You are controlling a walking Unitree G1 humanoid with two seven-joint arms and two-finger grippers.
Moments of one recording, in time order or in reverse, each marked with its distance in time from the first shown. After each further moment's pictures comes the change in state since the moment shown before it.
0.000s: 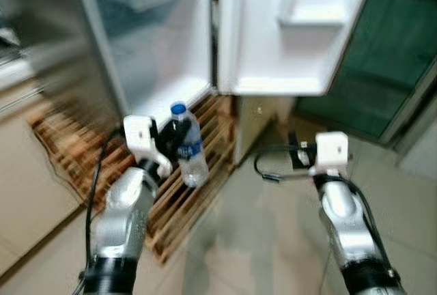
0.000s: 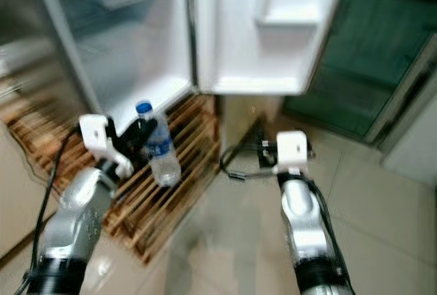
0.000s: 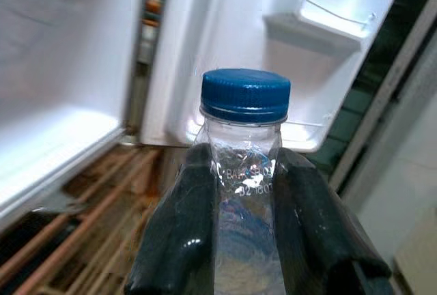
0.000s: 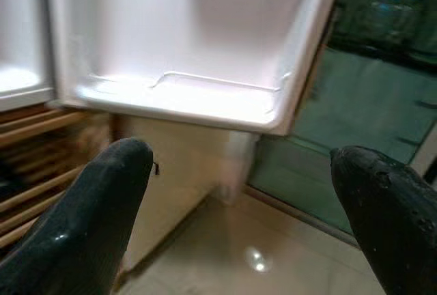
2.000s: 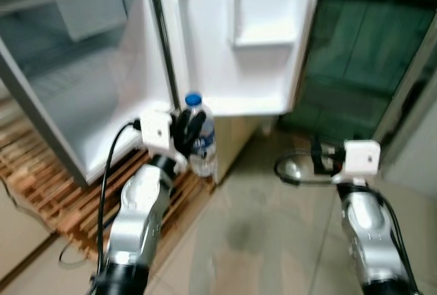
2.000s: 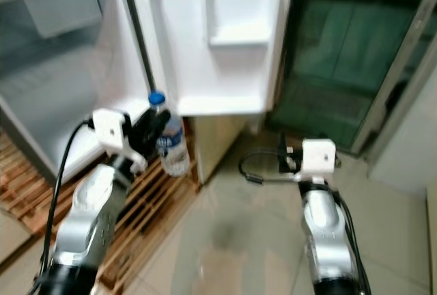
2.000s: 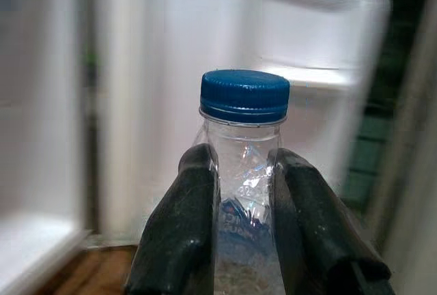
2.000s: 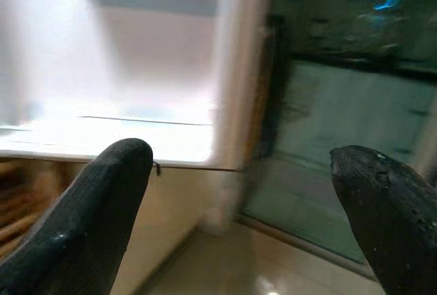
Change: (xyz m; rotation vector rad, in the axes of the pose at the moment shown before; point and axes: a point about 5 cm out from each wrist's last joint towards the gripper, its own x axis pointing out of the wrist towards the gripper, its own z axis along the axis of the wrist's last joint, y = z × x) left arm -0.002 -0.006 0.028 0.142 -0.141 0.083; right arm -0.017 0.001 0.009 0.073 -0.044 0.031
